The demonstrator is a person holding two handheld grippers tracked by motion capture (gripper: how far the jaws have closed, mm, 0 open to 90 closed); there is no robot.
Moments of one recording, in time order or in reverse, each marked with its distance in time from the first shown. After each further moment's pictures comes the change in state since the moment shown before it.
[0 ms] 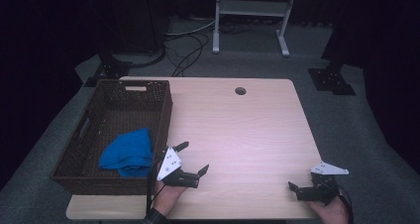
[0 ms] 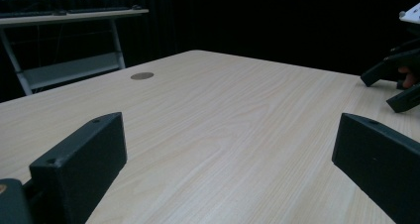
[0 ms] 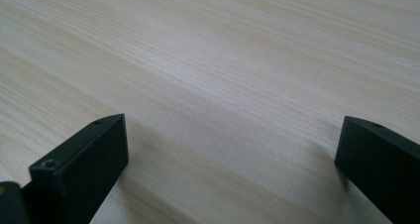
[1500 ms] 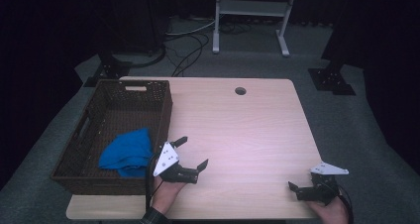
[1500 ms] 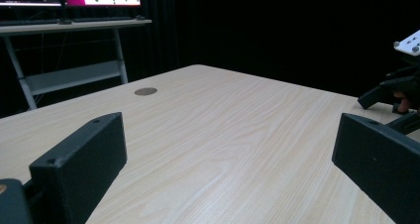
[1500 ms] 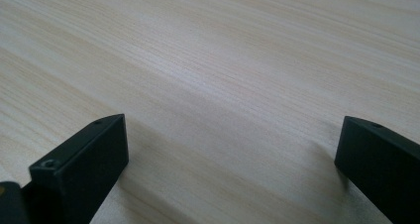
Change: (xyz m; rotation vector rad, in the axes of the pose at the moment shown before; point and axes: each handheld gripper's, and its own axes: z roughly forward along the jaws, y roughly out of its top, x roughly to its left) left arm 0.004 0.021 -0.003 -0.033 0.005 -0.019; right arm 0.000 0.000 0.000 0.000 0.000 0.000
